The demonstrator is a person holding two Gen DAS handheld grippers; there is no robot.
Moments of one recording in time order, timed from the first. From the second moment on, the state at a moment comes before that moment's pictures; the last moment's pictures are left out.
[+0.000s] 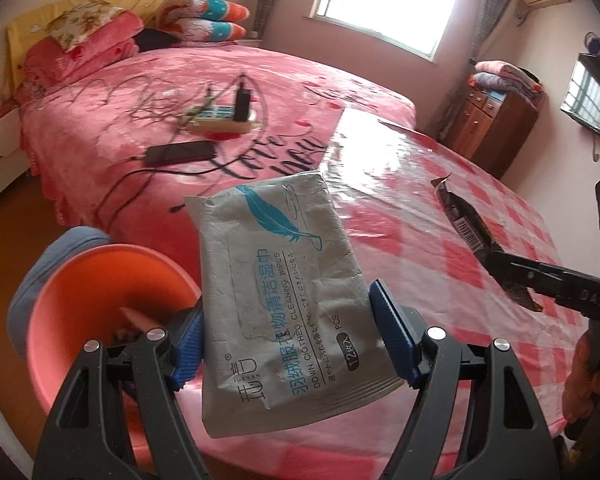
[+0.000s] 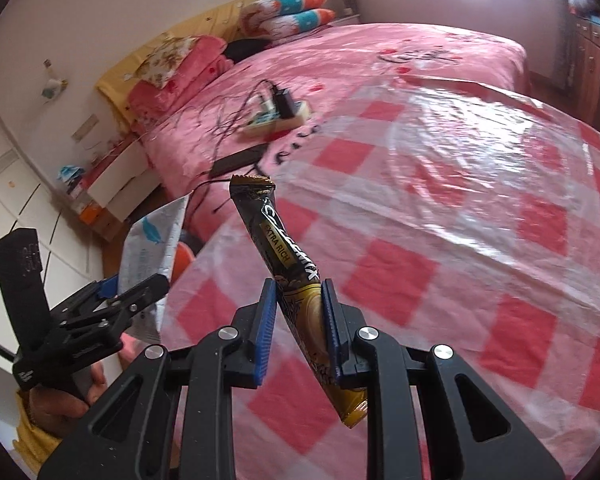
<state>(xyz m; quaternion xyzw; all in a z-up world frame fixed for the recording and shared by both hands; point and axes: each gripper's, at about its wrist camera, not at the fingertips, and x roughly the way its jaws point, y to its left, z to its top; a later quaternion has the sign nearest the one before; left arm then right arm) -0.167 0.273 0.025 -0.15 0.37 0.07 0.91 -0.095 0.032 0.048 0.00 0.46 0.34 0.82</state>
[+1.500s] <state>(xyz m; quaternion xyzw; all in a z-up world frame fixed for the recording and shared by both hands) -0.240 0.408 -0.059 -0.22 0.45 0.21 0.84 -0.134 0.247 0.013 0.01 0.54 0.49 0.68</state>
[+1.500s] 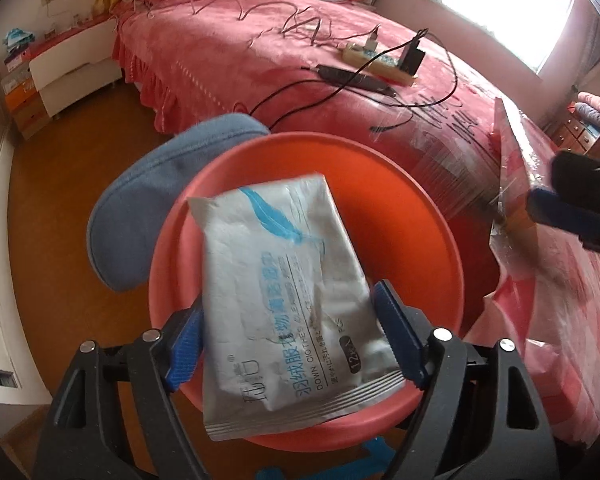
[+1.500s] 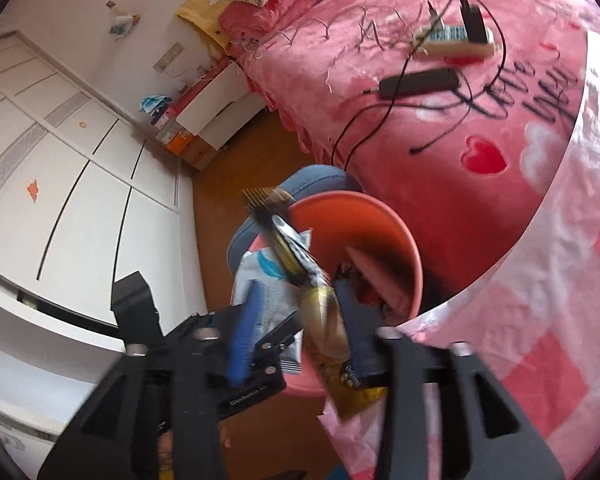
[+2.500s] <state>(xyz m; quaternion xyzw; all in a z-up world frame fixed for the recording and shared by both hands) -0.215 0.364 0.025 -0.13 0.36 0.24 0.89 -0.116 0.103 0.041 -0.04 0.40 0.31 0.86</state>
